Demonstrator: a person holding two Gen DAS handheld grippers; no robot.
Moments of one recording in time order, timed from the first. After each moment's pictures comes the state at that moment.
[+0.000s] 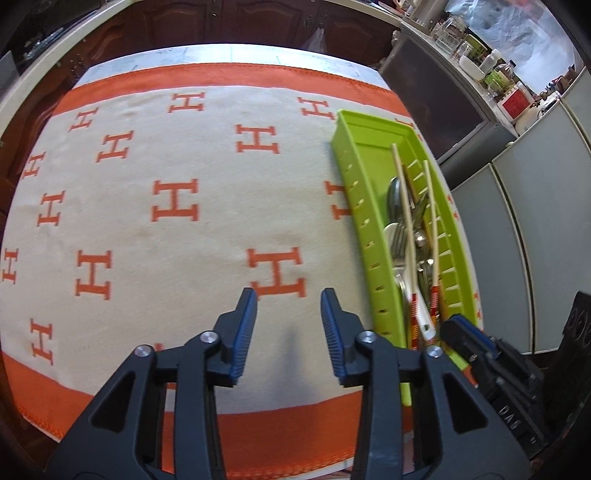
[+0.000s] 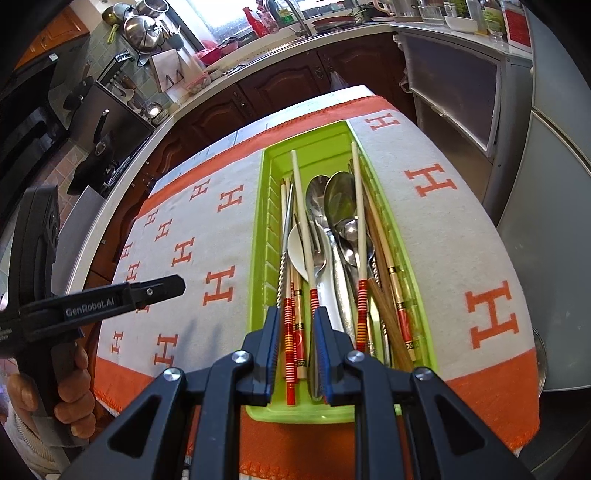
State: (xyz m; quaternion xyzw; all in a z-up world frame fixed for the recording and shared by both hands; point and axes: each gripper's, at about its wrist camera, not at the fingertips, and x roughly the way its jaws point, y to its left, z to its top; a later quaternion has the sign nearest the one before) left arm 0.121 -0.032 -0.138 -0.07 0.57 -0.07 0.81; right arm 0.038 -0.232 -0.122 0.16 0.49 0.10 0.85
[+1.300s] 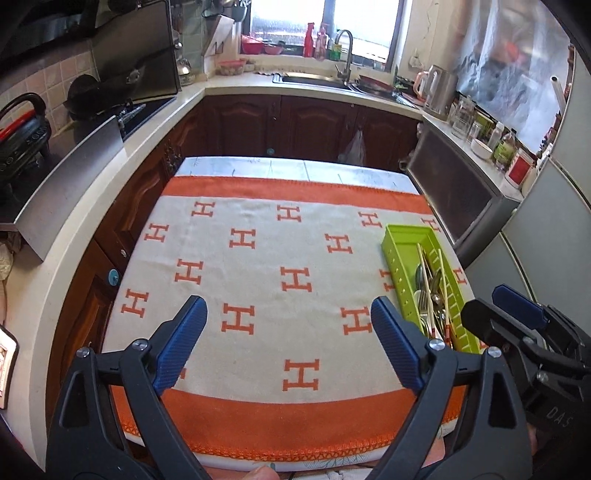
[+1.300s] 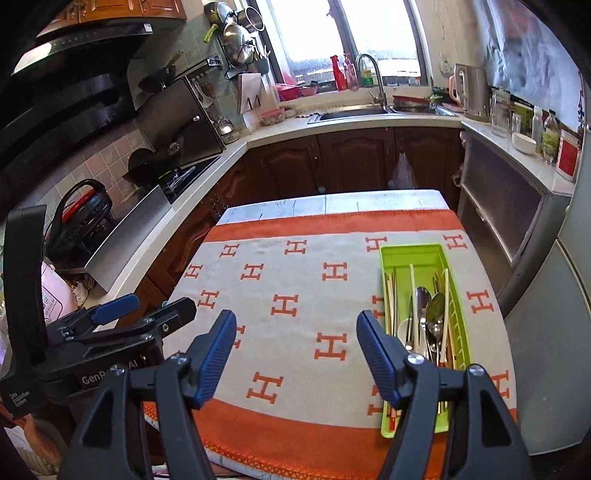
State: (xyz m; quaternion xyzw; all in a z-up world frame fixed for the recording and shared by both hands) left arm 0.028 0.064 0.012 -0.05 0.41 0.02 0.91; right arm 0.014 -0.115 0.016 0.06 0.39 0.15 0.91
